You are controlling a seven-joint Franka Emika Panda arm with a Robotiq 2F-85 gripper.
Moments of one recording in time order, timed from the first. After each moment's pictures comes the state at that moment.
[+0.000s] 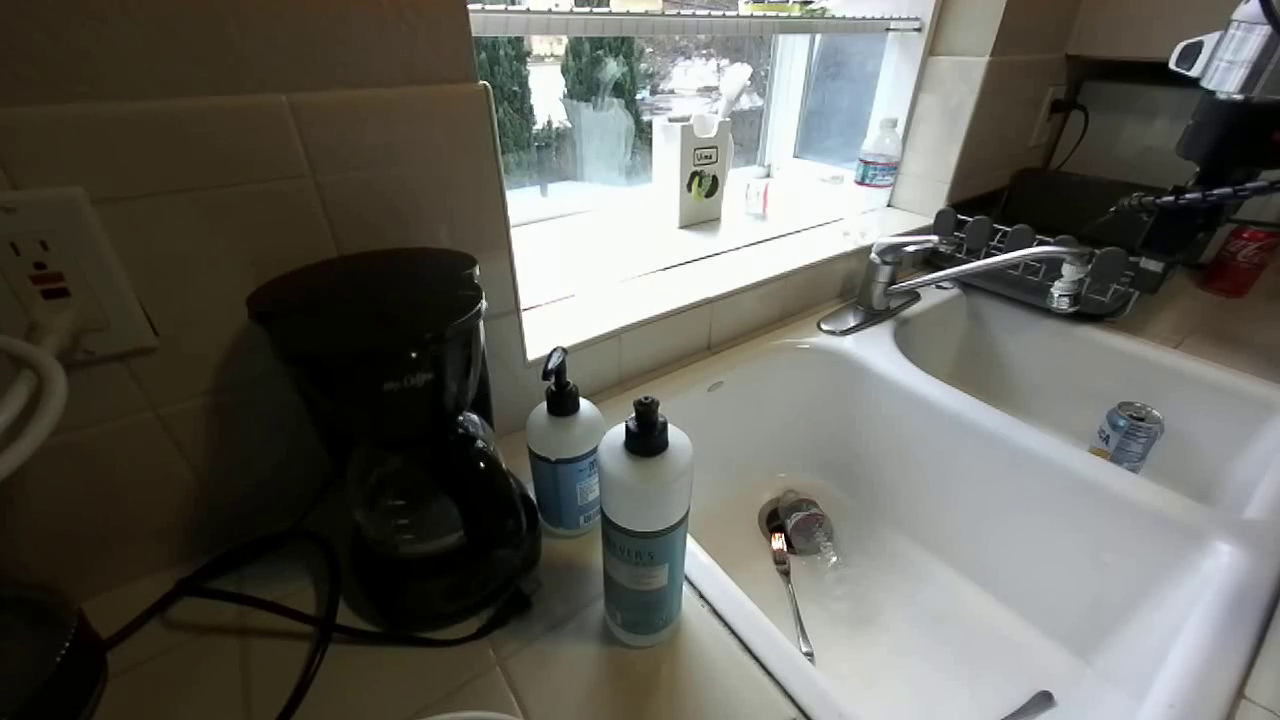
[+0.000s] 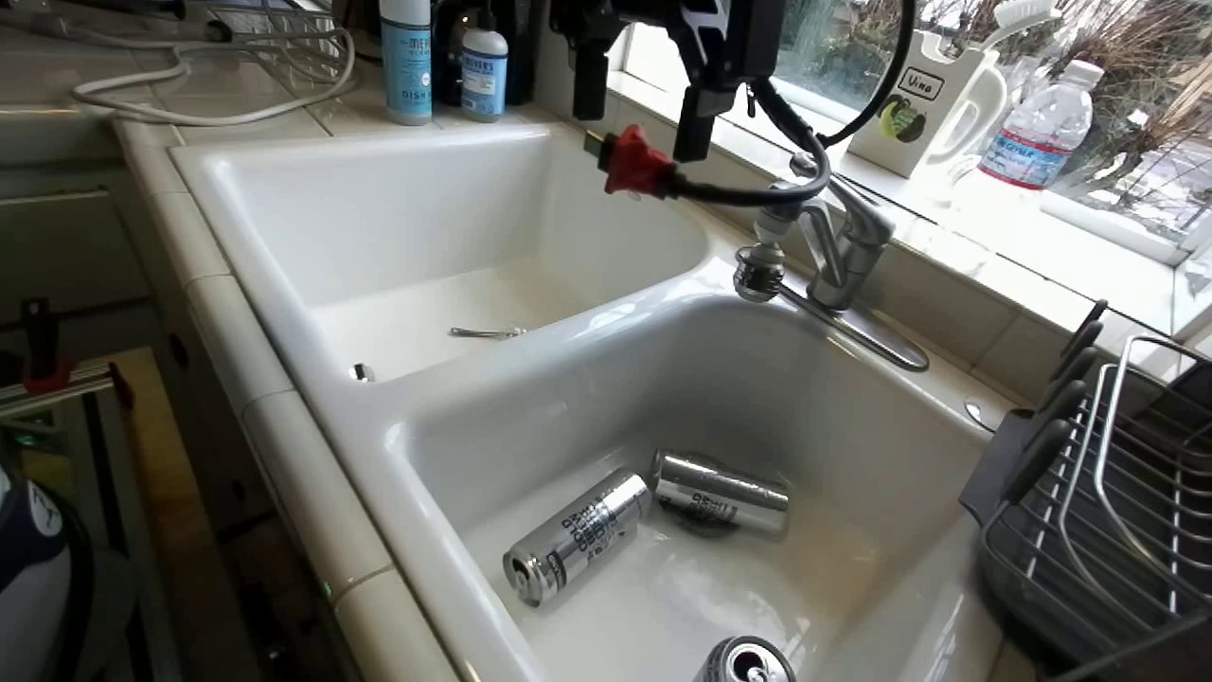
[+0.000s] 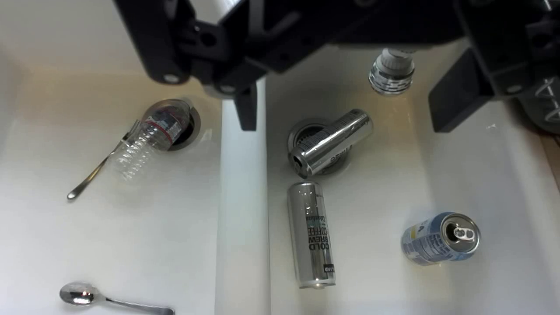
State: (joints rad) arm -0.10 -0.57 -0.05 -2.42 -0.18 1.90 -0.08
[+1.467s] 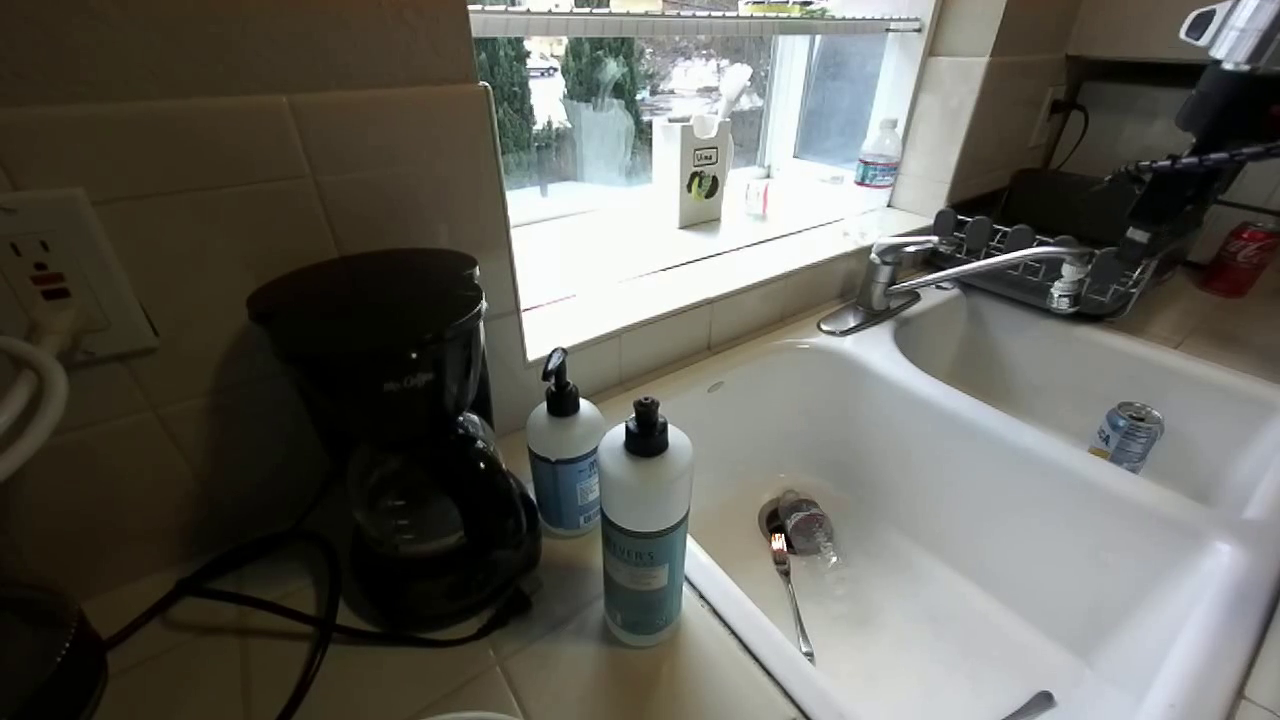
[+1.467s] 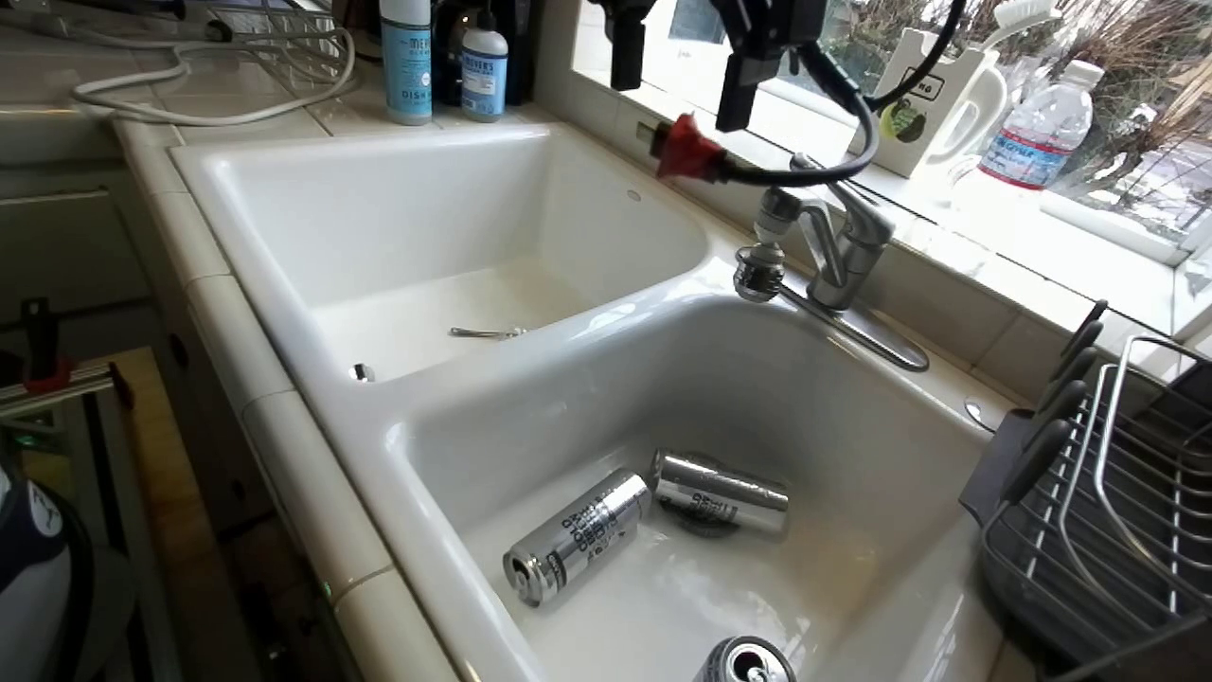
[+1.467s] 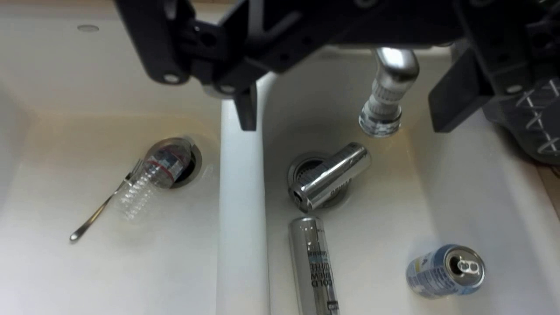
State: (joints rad) arm -0.09 -0.57 -0.08 -2.38 -0.16 1.96 -0.09
